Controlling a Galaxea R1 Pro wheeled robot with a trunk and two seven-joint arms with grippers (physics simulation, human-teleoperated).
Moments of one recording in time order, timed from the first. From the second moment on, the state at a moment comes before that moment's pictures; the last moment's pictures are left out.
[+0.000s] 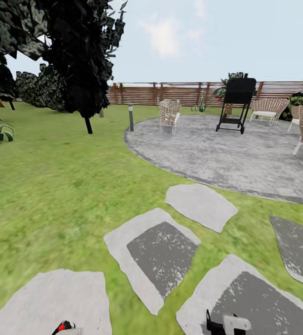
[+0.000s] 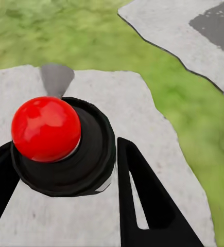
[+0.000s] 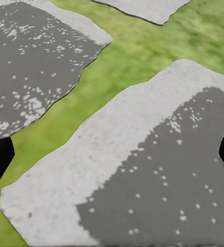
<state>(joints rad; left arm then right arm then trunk) -0.25 0.07 -0.06 -0.19 0.10 -0.68 0.10 -0.27 0.01 0.00 -0.27 0.02 -0.62 -0.22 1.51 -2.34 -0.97</state>
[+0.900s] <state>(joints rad) -0.25 0.07 -0.06 -0.19 0.10 -0.68 0.10 -0.27 0.01 0.00 -0.27 0.02 -0.62 -0.22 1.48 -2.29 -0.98</state>
